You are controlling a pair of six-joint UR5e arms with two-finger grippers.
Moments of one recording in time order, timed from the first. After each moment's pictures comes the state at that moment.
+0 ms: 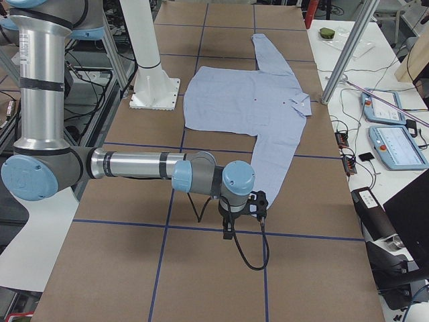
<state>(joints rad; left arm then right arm) -1.54 -1.51 -1.68 -1.61 -2.26 0.04 1.61 -1.66 1.68 -1.70 2.36 -0.08</state>
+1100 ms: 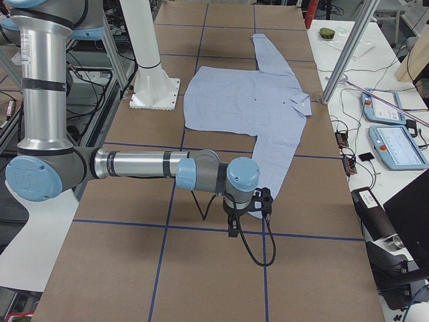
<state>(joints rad) -1.54 -1.54 -1.69 -1.62 -2.26 0.03 1.60 -1.61 1.68 -1.69 2.37 -0.08</state>
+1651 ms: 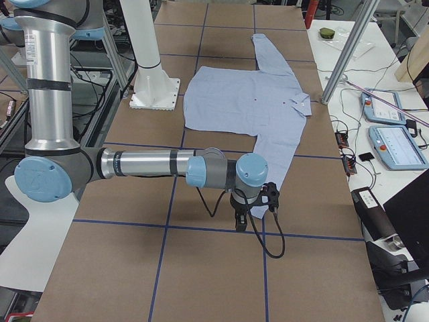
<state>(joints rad) -1.54 -1.56 -1.69 -1.73 -2.27 0.03 1.54 -1.59 1.63 -1.60 2.38 -0.03</state>
